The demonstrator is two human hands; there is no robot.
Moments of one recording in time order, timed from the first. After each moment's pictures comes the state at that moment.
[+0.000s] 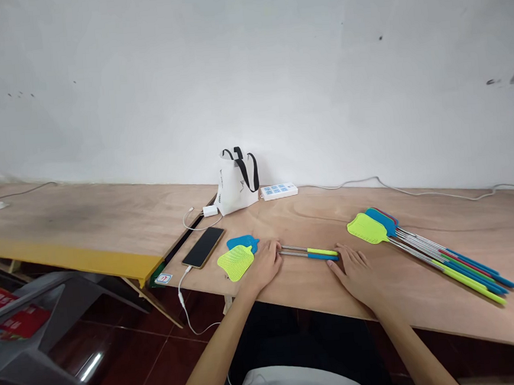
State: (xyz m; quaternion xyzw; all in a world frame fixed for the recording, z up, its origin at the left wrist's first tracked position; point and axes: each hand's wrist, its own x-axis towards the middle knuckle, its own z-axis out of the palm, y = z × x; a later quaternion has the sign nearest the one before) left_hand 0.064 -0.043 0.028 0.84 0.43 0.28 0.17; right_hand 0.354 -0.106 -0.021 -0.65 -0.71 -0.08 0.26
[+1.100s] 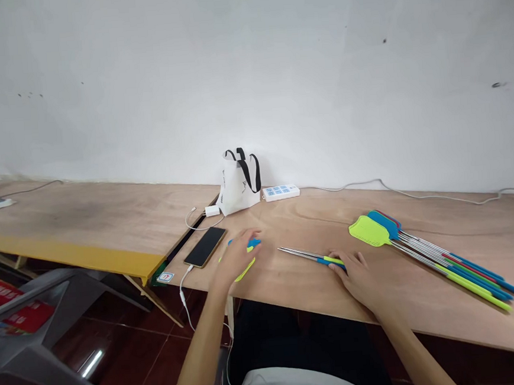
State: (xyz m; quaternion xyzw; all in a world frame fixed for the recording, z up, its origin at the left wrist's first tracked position) left_hand 0.006 -0.048 0.091 0.81 0.48 0.31 0.15; right_hand 0.352 -0.106 -0.008 -0.61 -0.74 0.01 0.28
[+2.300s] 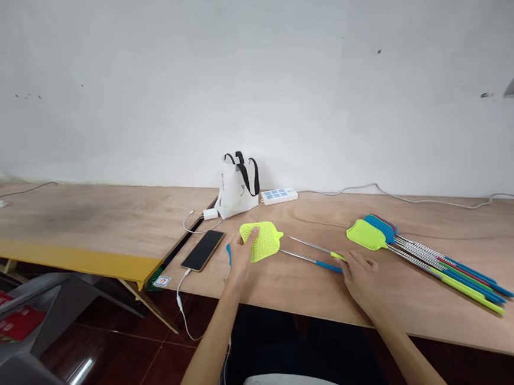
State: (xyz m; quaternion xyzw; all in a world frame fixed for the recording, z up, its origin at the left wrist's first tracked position) left_hand 0.053 -0.039 0.078 0.41 0.40 0.64 0.51; right_hand 0.350 -0.110 0.002 -0.66 -0.67 -0.09 0.31
